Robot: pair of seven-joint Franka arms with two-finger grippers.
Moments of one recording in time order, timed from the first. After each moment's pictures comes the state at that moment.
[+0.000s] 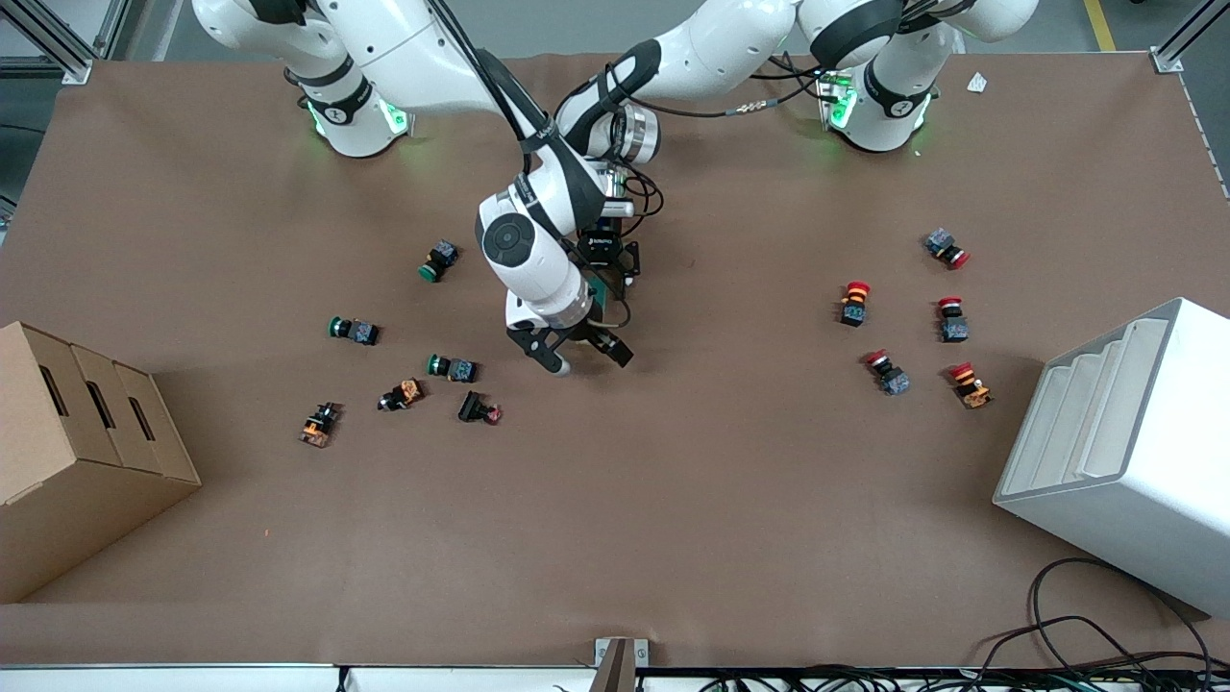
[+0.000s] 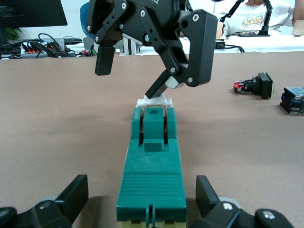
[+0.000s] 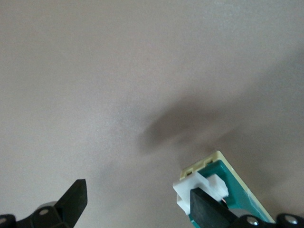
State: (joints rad) left arm -0.88 0.93 -0.45 -1.85 1.97 1.78 -2.59; right arm 0.79 0.65 -0.04 -1.80 0.45 2.70 1.12
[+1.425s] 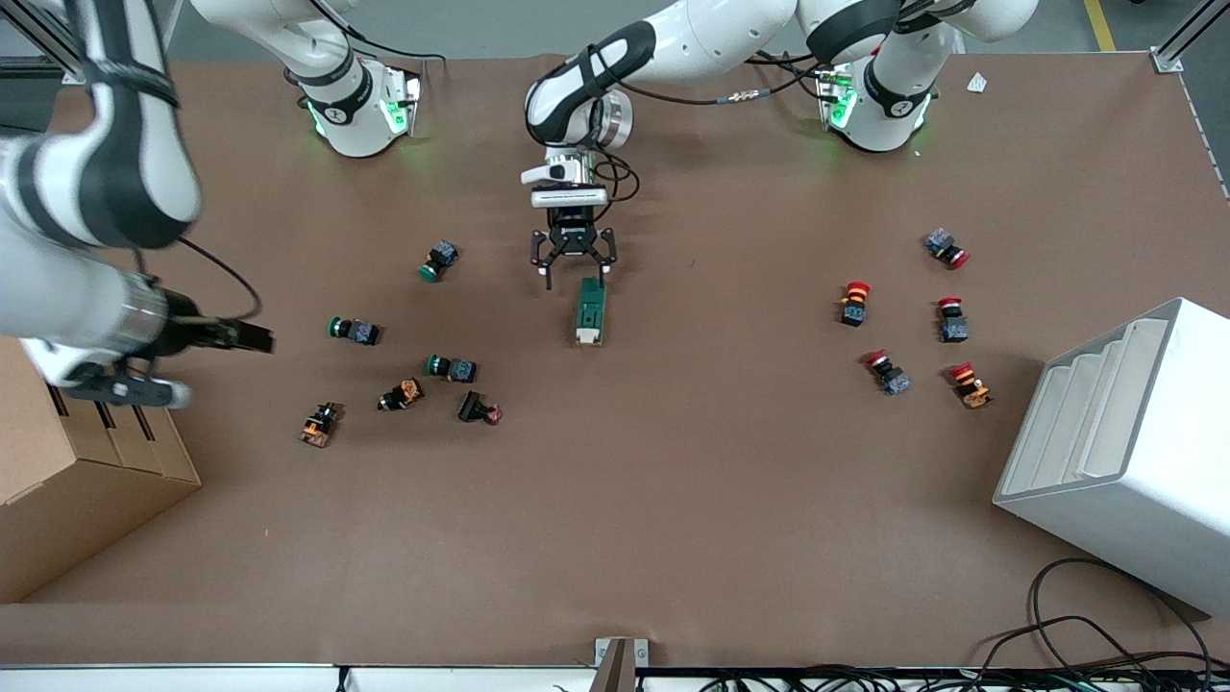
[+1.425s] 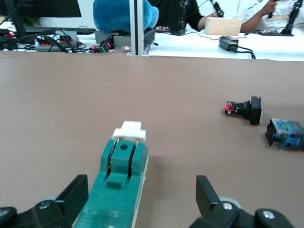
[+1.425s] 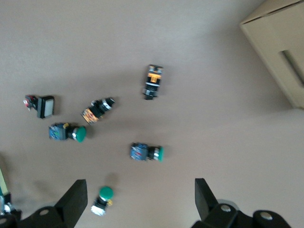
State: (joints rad) left arm -0.88 0.91 -0.52 -1.68 1.77 1.78 -2.45; right arm 0.13 0.21 -0.16 -1.62 0.05 1.65 0.04
